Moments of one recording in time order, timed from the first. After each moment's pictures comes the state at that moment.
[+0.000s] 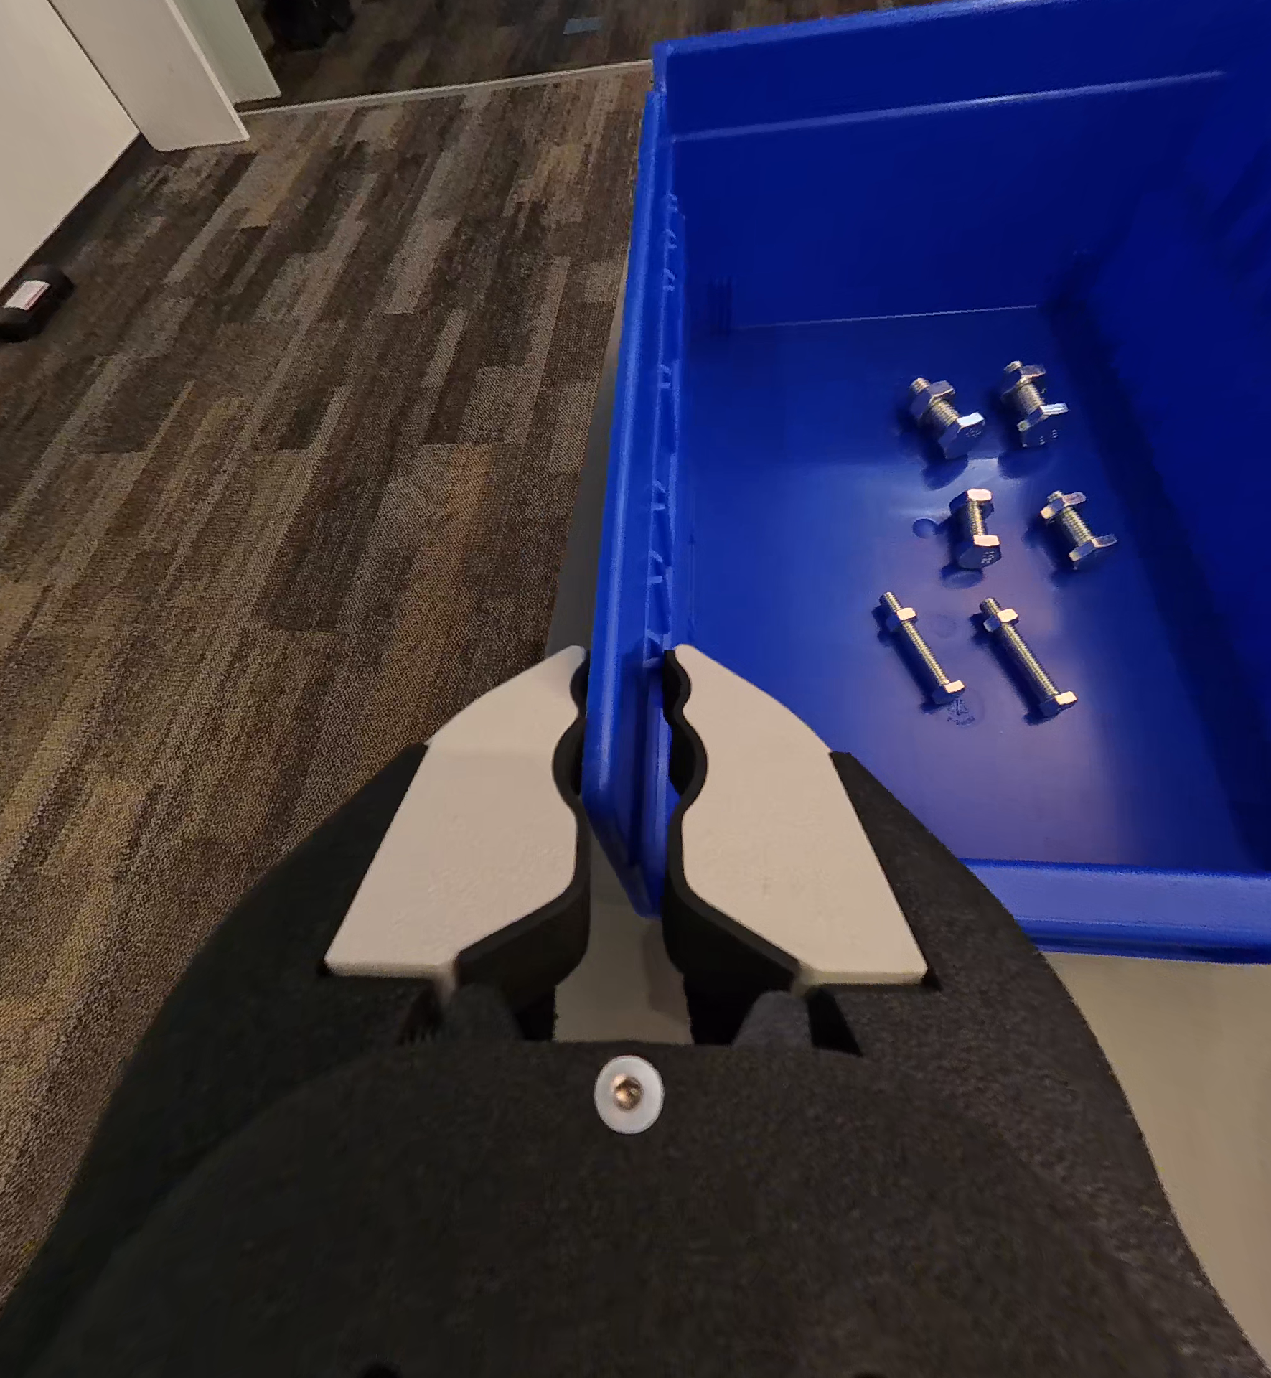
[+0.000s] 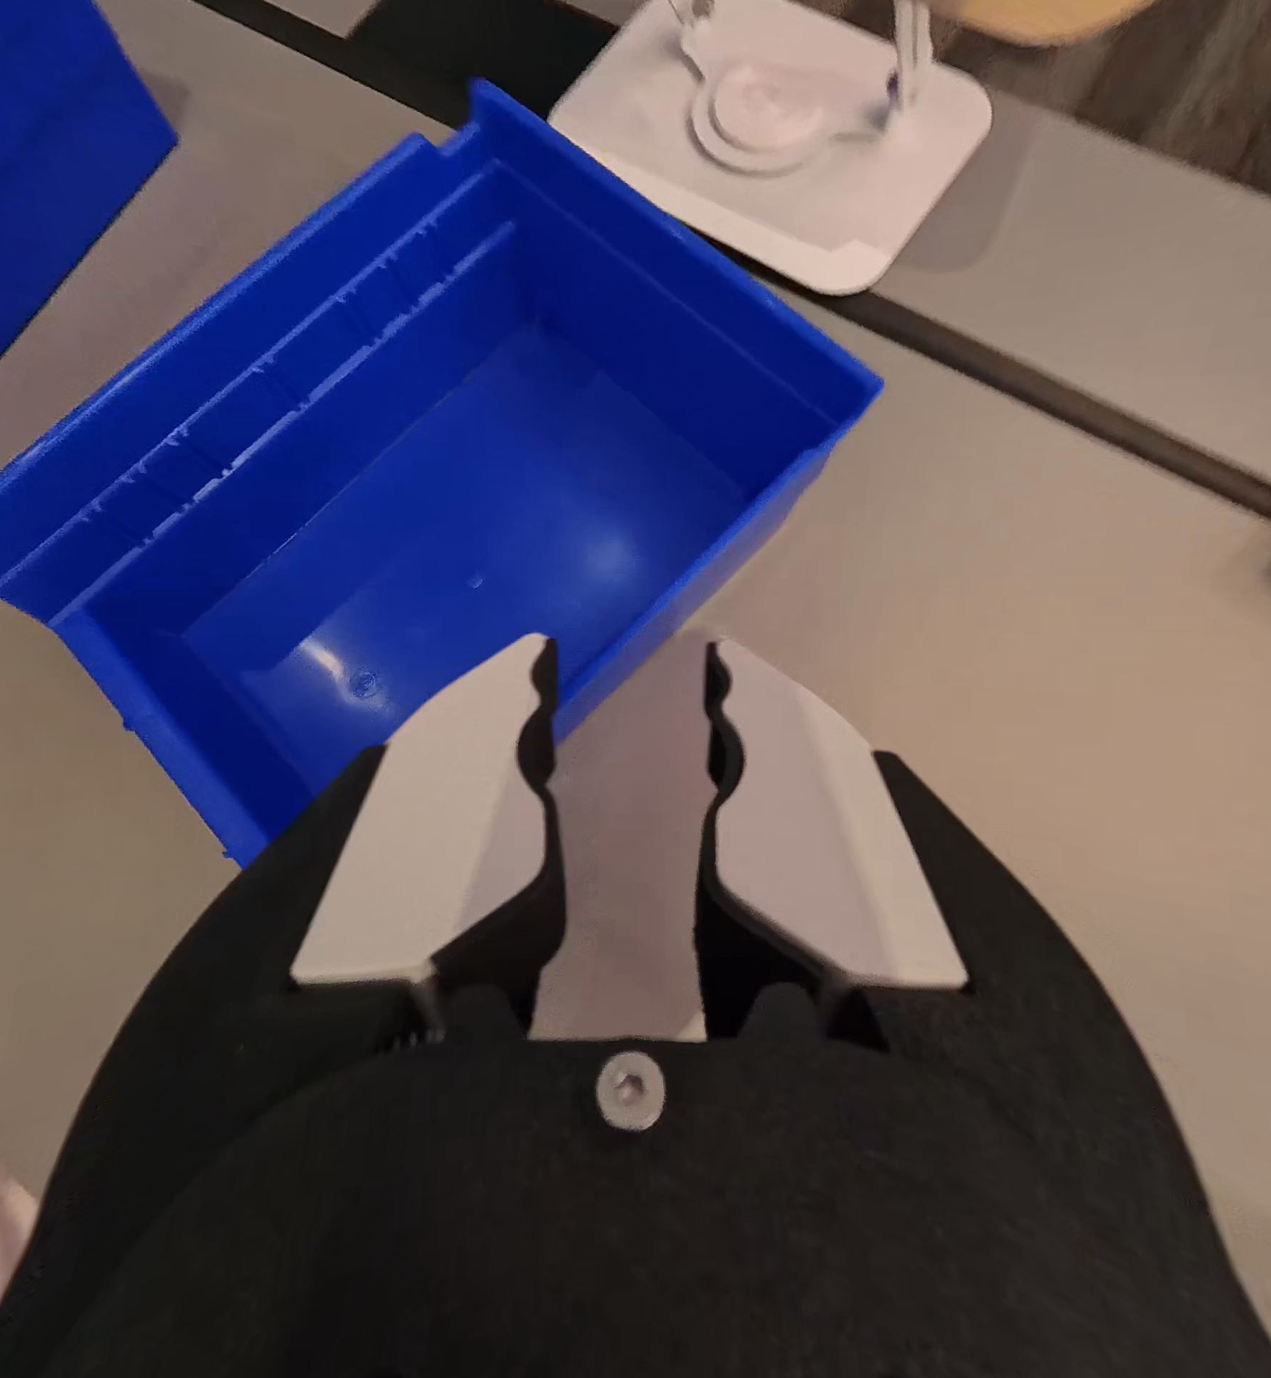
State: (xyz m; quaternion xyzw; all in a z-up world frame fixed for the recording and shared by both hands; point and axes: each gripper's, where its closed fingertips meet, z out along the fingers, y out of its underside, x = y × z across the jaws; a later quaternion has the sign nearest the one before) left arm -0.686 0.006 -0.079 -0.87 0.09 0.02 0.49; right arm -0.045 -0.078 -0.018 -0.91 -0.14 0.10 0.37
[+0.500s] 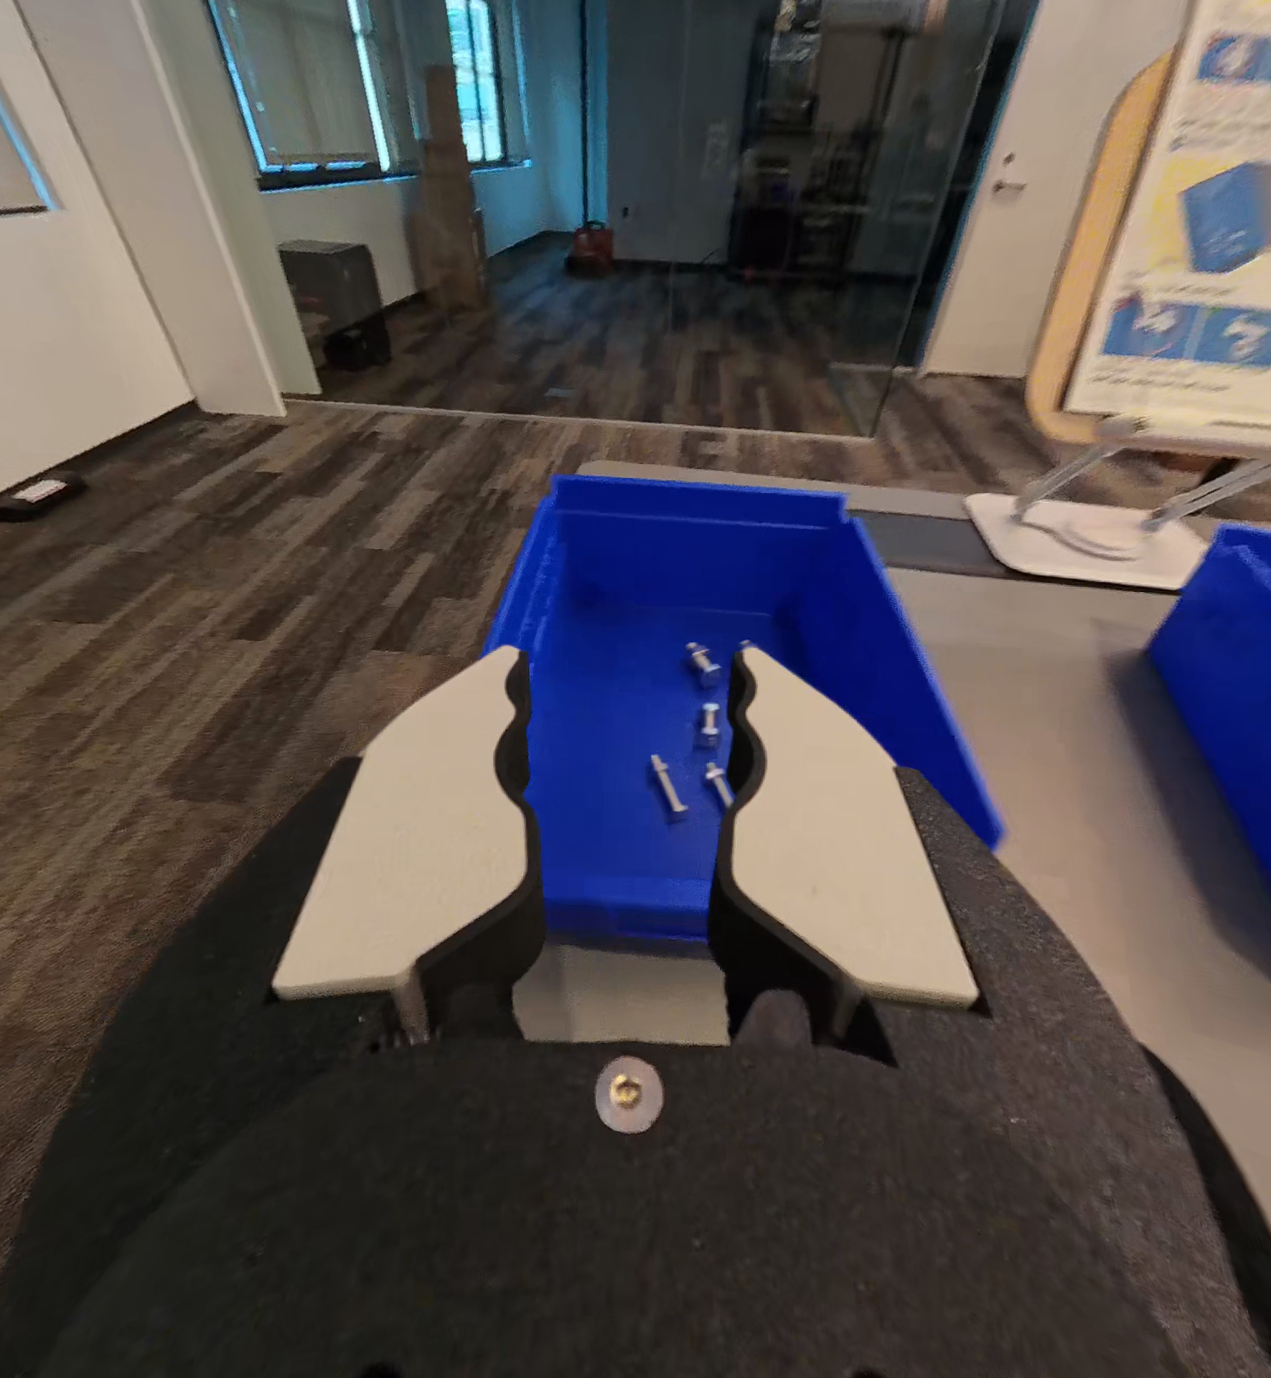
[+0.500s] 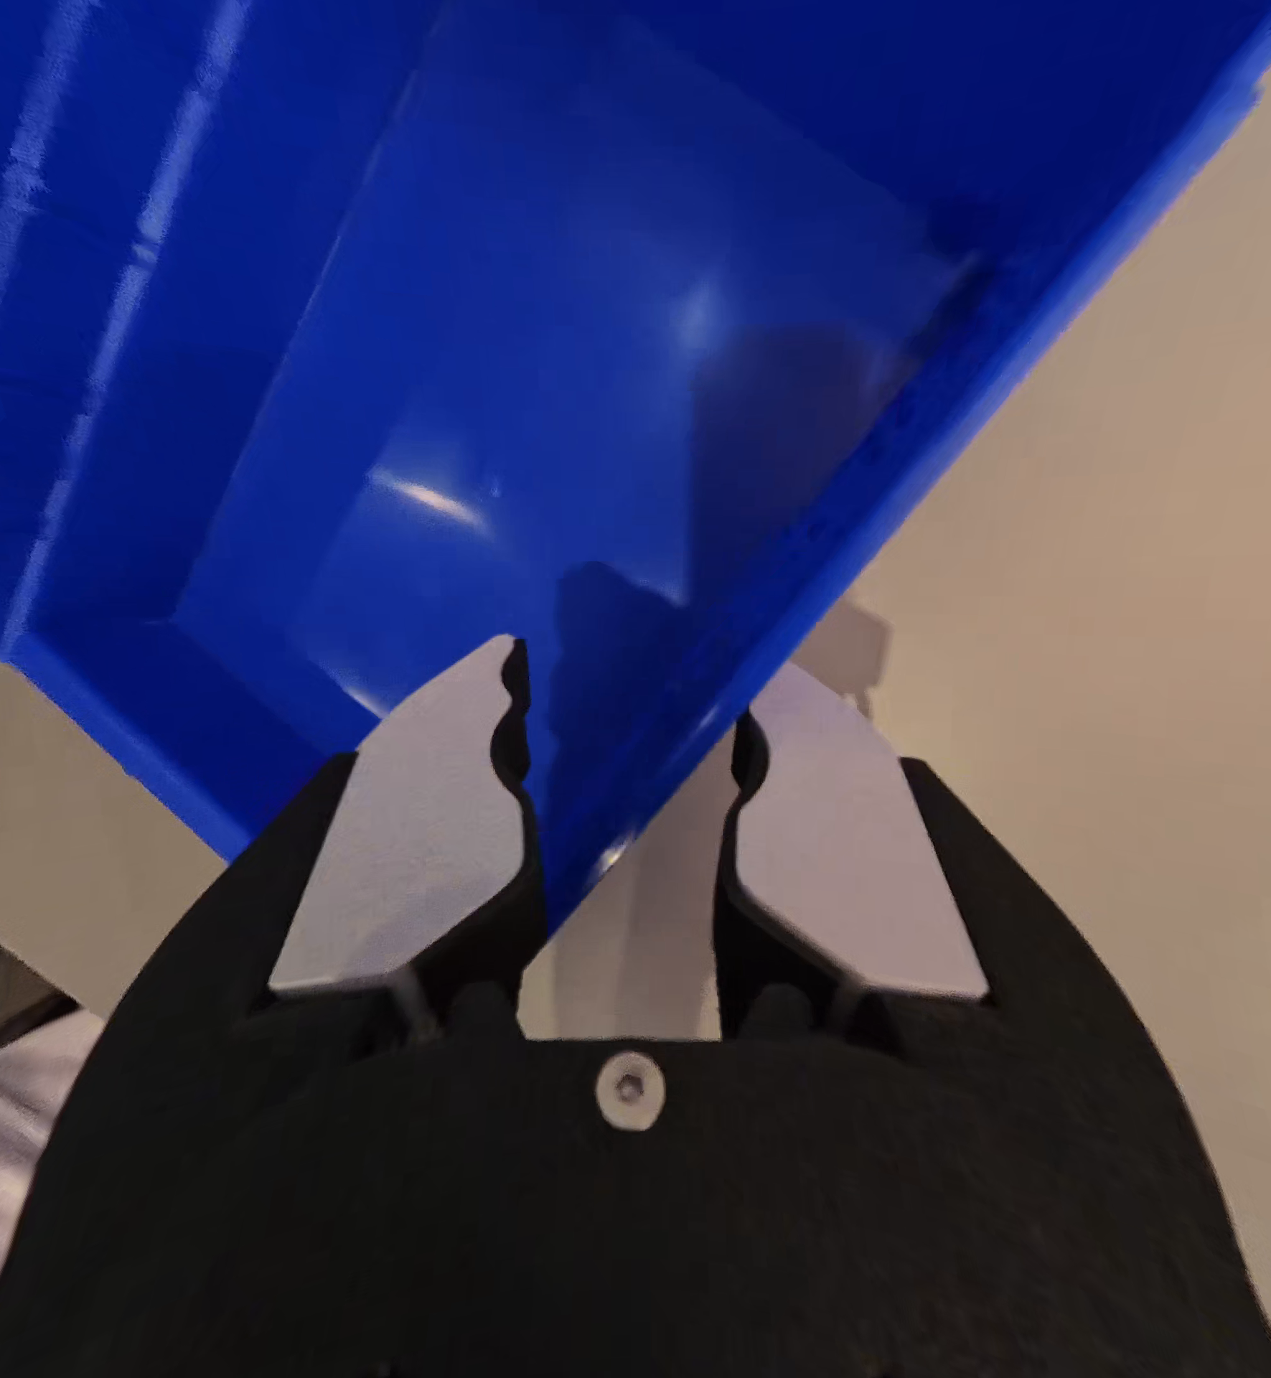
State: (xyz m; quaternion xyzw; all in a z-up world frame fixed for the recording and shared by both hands) left arm -0.624 -0.067 0.039 -0.76 0.04 -0.06 0.64; right arm -0.083 -0.073 -0.105 -0.97 -0.08 0.15 0.18
